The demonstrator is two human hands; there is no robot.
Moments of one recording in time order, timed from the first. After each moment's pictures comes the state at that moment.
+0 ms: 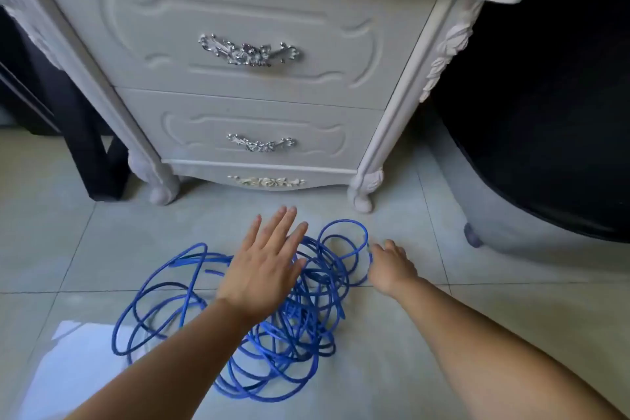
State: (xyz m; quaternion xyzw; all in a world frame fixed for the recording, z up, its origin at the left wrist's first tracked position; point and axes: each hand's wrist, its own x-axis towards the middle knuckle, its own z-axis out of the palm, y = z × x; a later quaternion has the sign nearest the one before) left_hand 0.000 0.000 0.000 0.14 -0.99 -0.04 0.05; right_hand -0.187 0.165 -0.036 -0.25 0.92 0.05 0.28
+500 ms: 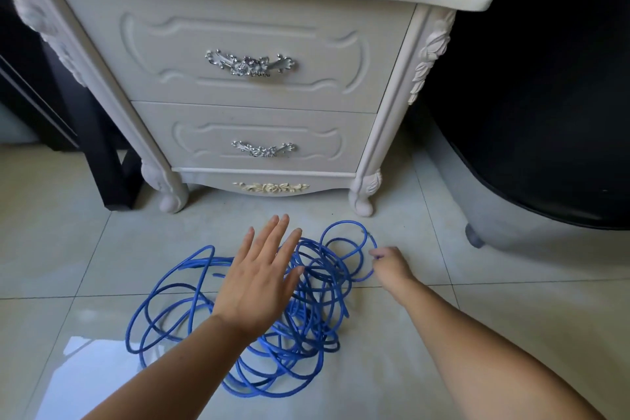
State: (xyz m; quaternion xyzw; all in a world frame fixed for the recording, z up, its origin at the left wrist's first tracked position) left_hand 0.025 0.014 0.010 0.18 -0.98 -0.05 0.05; right_hand -0.182 0.169 -0.054 -0.11 0.91 -0.25 0.31
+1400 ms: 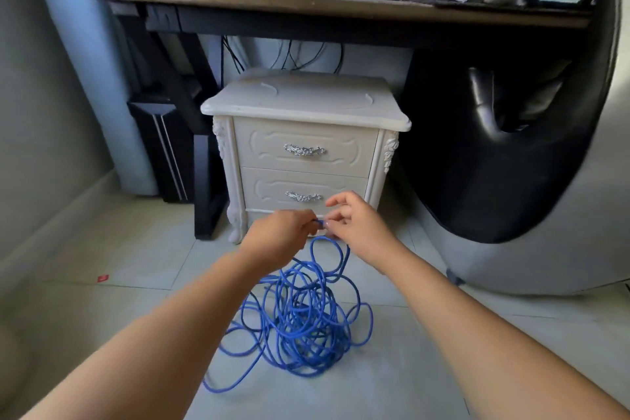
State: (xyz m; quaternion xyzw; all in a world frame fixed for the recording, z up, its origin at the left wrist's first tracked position) left_hand 0.127 0.095 0.269 0.26 -0.95 -0.18 0.07; right_hand 0.004 0.200 0.257 -0.41 0.71 -0.52 0.23
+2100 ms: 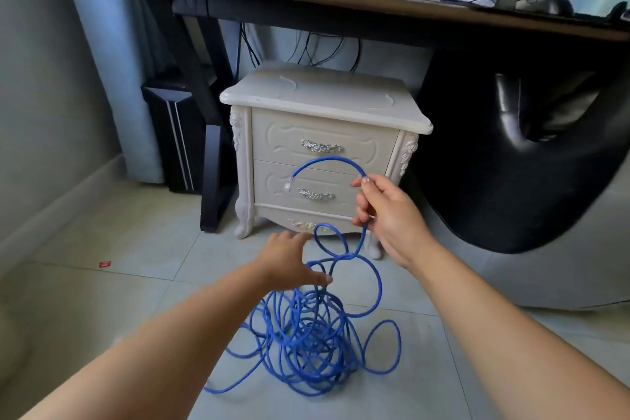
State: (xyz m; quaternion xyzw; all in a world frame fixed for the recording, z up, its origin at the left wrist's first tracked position) left_hand 0.148 0.073 0.209 0.29 -0.92 -0.28 -0.02; right_hand 0.019 0.189 0.279 -0.31 0.62 -0.67 0.28
